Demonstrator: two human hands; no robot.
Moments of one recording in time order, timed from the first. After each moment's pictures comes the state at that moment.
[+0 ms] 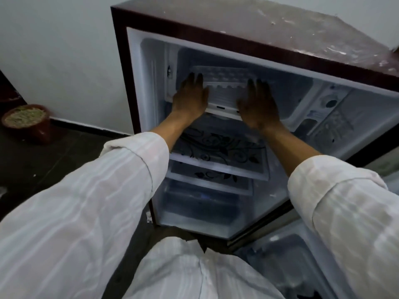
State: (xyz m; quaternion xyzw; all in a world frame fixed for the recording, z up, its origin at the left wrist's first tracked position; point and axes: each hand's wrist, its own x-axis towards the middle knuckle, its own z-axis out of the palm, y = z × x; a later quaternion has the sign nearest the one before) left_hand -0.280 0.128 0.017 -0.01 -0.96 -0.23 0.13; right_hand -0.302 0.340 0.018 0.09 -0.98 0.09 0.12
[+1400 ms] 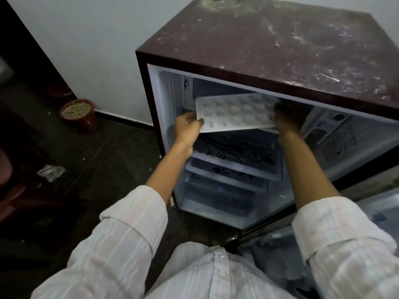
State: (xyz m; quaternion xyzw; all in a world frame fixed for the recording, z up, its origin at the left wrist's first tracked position) left_hand -0.183 0.134 0.040 0.25 -0.66 -0.70 0.09; right_hand -0.273 0.357 0.061 -0.12 -0.86 0.48 0.10
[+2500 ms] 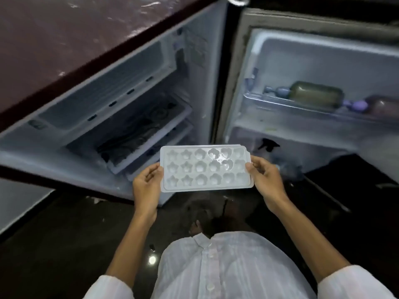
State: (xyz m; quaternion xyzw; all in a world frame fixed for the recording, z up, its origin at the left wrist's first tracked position) left_hand -0.090 0.101 -0.011 0.03 -0.76 -0.61 -0.25; right_hand 0.094 0.308 -0.017 -0.49 -0.60 0.61 0.17
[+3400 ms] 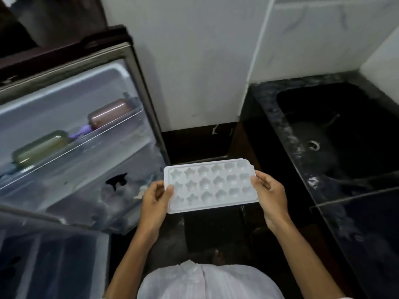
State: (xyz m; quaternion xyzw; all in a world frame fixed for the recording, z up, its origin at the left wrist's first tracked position) left_hand 0.230 0.312 0.011 -0.40 -0.62 -0.40 -0.55; right_hand 0.493 0.278 0.022 -0.69 -0.27 0.43 0.51
